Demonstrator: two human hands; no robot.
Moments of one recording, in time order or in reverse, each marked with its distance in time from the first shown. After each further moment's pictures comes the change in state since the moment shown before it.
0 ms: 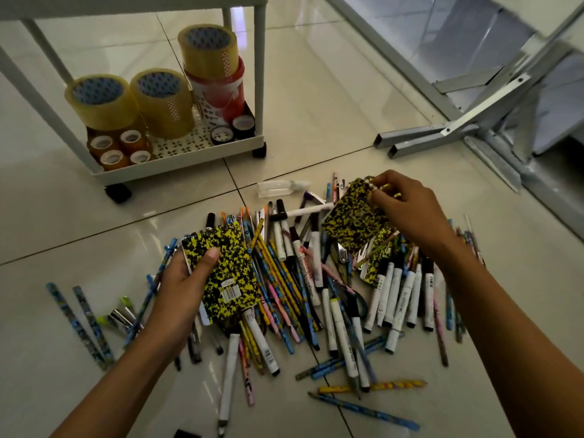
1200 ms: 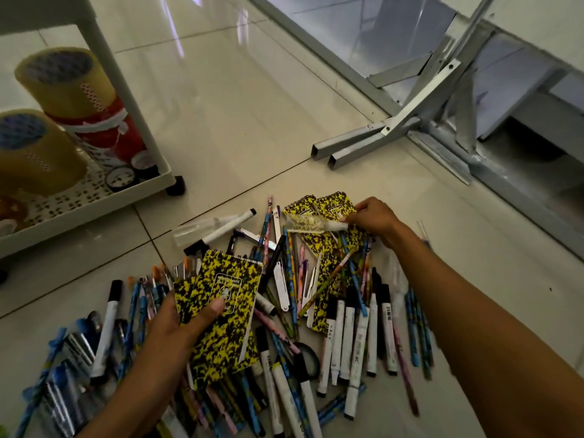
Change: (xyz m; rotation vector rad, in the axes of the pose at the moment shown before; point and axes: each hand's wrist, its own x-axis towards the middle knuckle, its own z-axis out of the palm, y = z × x) left_hand 0.049 -0.010 0.100 0.000 -0.256 -0.207; right_hand 0.130 0.164 -0.009 -0.035 -0.066 0.489
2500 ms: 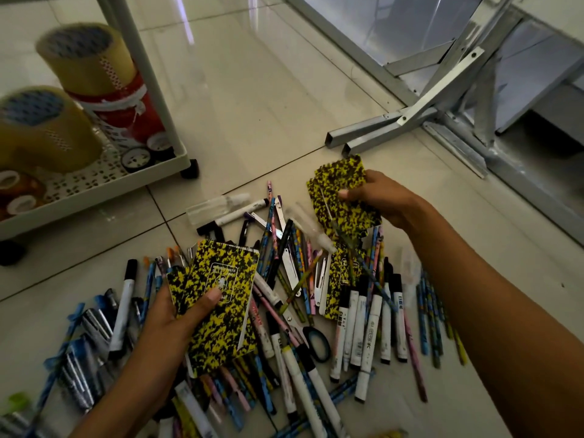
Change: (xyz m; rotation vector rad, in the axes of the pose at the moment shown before) left_hand -0.012 -0.005 -0.017 -0.095 0.032 0.063; right_hand -0.040 -0.050 -0.010 0.447 -0.277 -0.066
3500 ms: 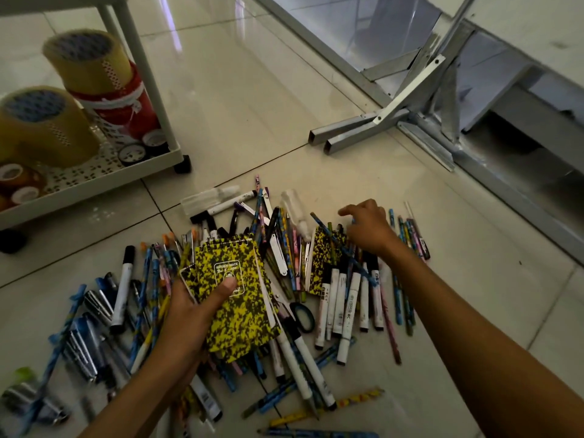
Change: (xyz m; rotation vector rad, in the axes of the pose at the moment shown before) left_hand -0.027 -0.011 0.025 -0.071 0.010 -0.015; right_hand -0.073 0.048 0.011 -0.801 0.174 -0.023
